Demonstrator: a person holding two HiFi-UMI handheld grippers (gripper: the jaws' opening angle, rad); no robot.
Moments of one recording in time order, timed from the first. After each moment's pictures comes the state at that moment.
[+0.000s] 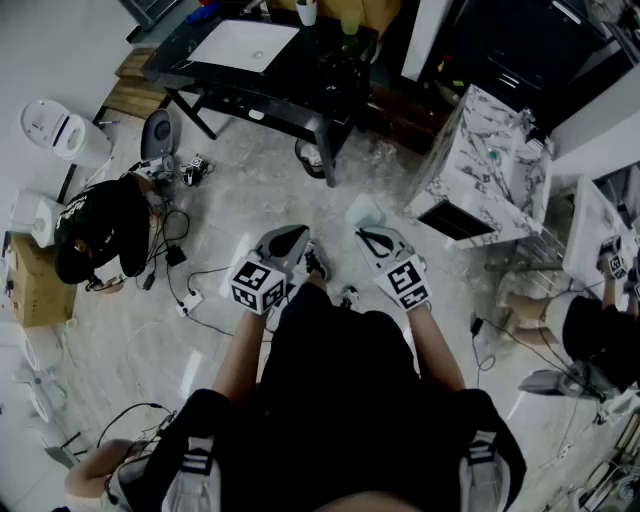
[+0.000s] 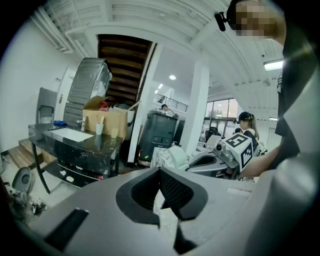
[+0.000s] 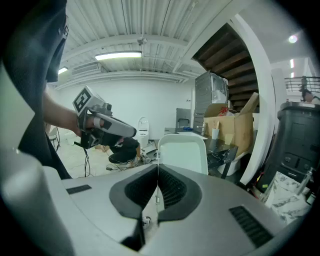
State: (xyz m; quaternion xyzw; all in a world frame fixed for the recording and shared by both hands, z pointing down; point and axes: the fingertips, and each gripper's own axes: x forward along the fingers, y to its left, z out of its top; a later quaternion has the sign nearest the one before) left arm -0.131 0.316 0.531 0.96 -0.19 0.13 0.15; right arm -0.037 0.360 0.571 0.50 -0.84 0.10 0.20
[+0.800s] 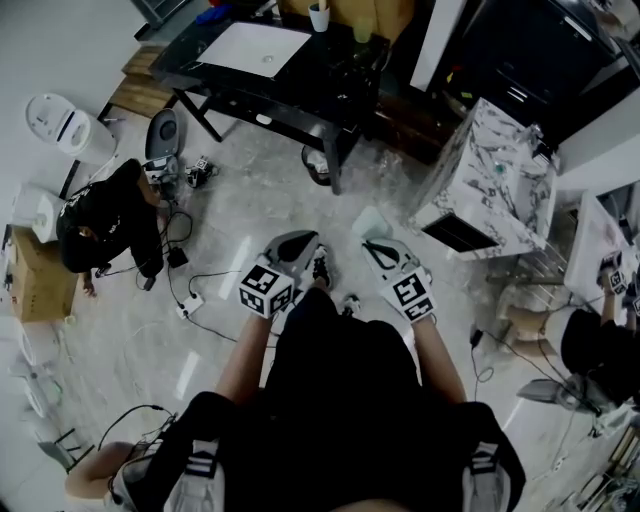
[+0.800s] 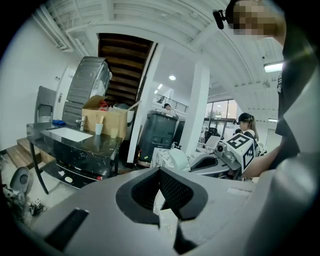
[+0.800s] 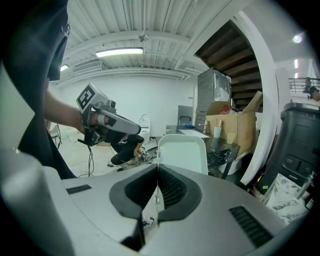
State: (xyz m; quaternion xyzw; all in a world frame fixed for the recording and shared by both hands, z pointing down) left arm -0.130 0.300 0.535 0.96 -0.18 0.12 0.15; right arm -0.044 0.351 0.577 0.48 -0.85 0.09 0.21
